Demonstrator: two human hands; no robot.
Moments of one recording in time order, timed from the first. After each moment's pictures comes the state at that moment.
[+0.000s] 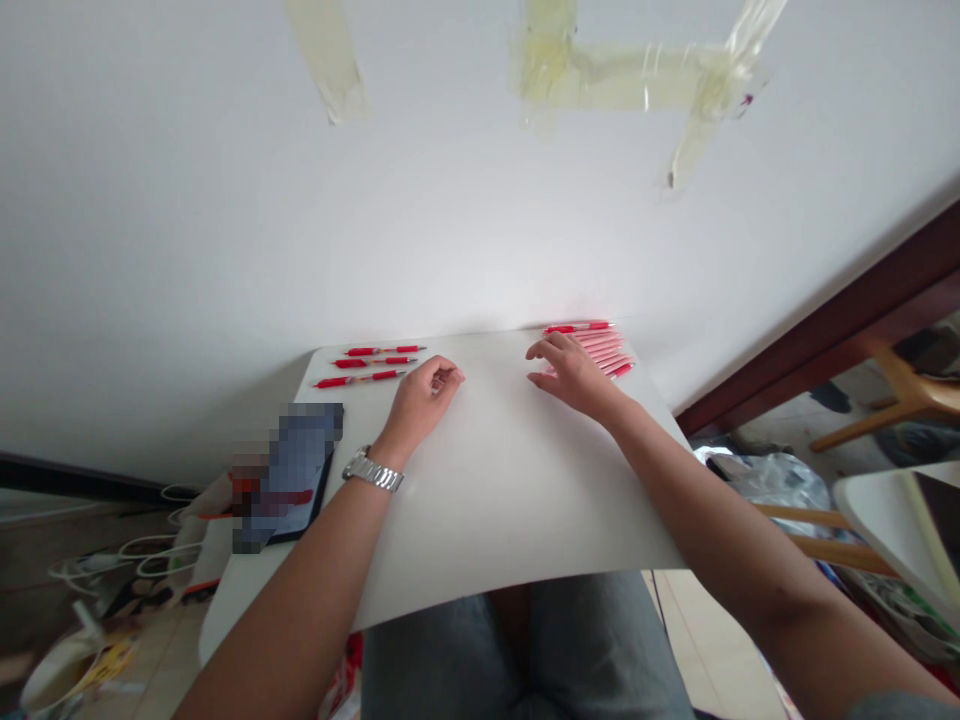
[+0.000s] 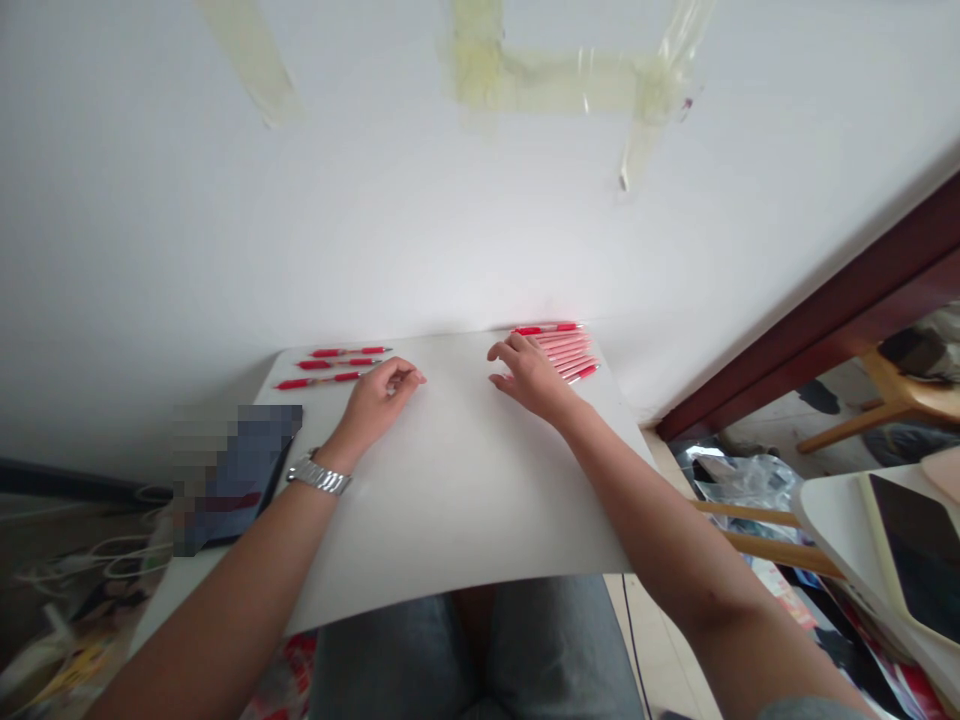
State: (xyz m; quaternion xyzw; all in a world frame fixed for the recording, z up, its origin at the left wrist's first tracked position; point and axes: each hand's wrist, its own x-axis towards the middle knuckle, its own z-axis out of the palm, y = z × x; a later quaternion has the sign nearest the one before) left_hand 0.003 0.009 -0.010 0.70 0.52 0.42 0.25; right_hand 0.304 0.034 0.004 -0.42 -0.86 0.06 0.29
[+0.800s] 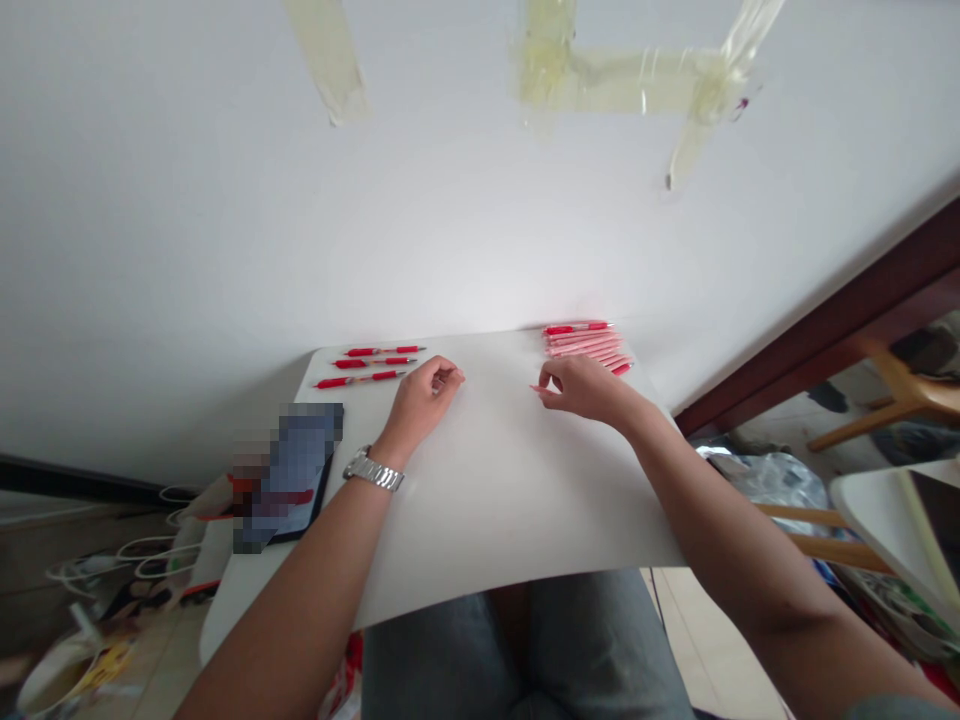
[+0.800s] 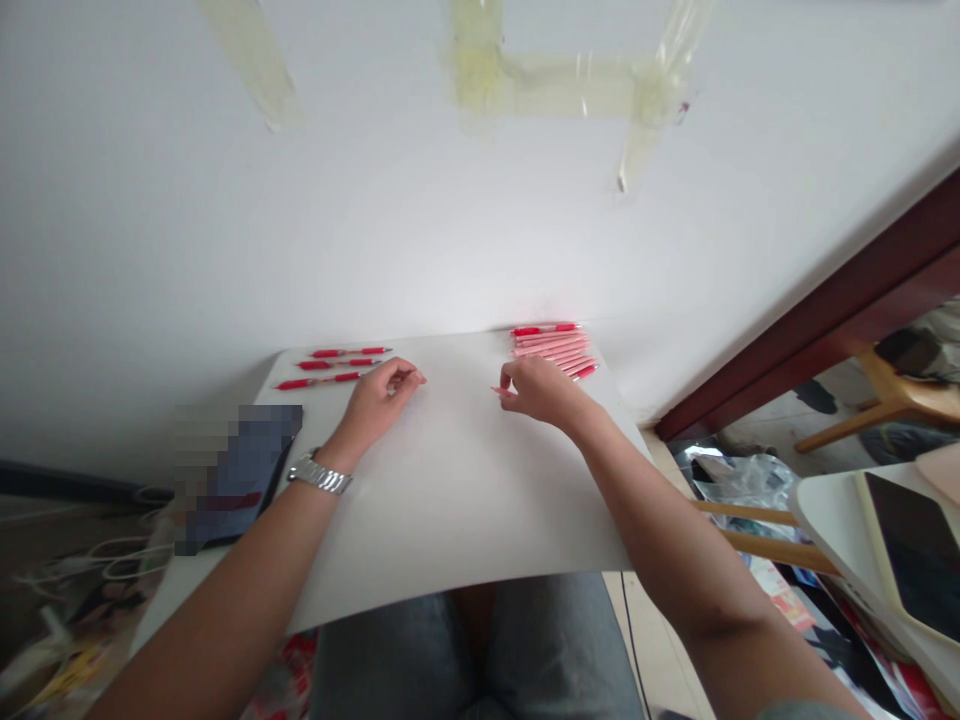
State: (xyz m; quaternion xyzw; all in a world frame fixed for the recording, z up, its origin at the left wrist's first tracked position) left_hand 0.003 0.011 -0.012 0.70 0.52 0.42 0.25; right_hand 0.305 0.010 0.039 -0.51 -0.84 0.14 0.10
